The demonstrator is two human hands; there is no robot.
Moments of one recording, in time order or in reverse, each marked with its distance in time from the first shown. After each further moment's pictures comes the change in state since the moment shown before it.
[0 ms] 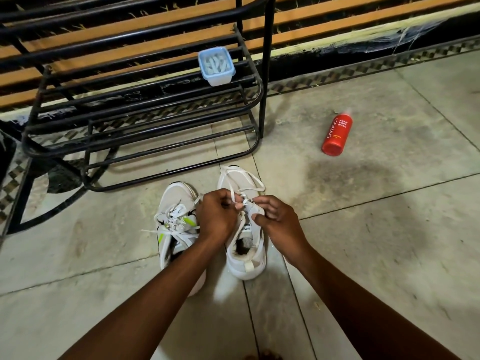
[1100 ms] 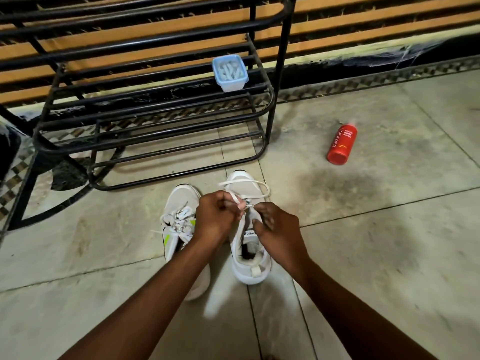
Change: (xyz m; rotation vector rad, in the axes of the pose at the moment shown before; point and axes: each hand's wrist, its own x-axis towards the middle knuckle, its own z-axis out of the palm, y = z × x) left_hand -0.006 0.014 -0.030 -0.307 -0.089 -0.083; right_hand -0.014 -0.022 0.018 -0.530 0.101 -0.216
